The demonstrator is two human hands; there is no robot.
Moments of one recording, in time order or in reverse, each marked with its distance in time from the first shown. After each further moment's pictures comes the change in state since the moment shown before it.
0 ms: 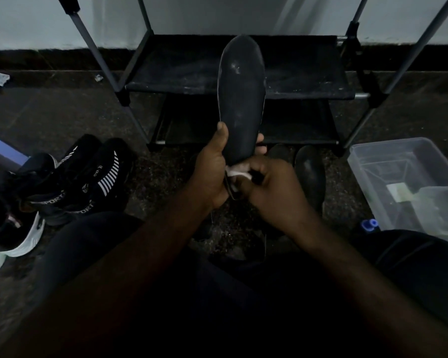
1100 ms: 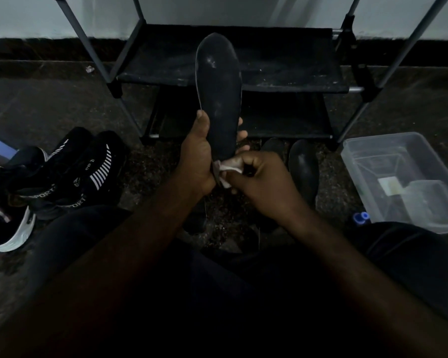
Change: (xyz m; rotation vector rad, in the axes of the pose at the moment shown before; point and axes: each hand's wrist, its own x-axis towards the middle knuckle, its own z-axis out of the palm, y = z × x) left_hand 0.005 0.006 -0.004 -0.052 0.069 0.120; right_hand 0.002 0.008 0.003 0.135 -0.043 0.060
